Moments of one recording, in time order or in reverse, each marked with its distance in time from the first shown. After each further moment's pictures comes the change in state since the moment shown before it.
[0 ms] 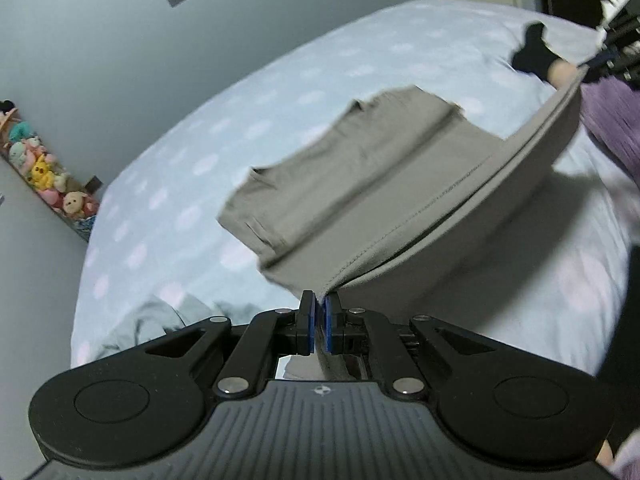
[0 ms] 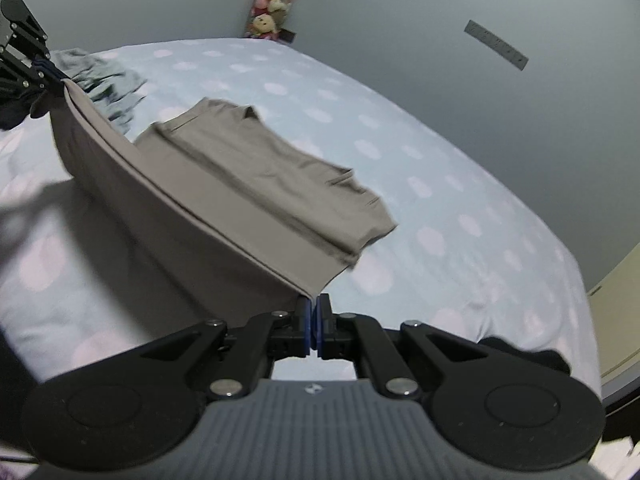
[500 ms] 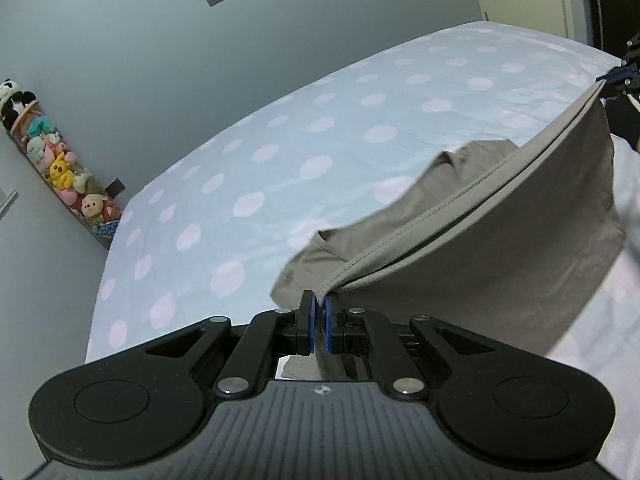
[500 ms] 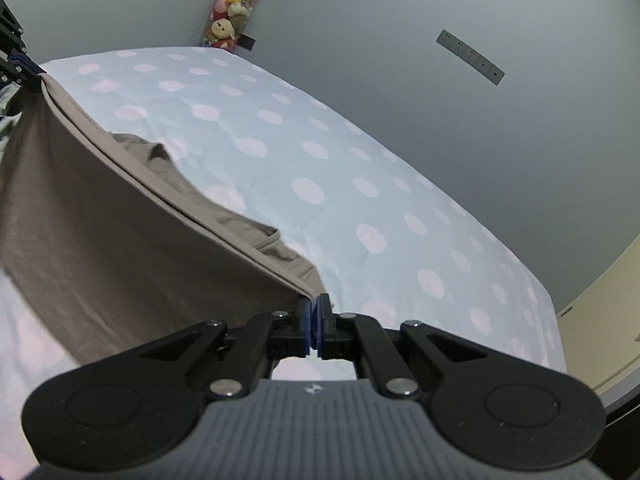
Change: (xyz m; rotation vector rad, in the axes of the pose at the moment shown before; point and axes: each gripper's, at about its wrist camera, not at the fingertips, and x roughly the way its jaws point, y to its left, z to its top) left arm 0.106 0.074 0.093 -0.078 -0.013 0.056; right arm 0.126 -0.063 0.102 -0.009 -0.010 -0.110
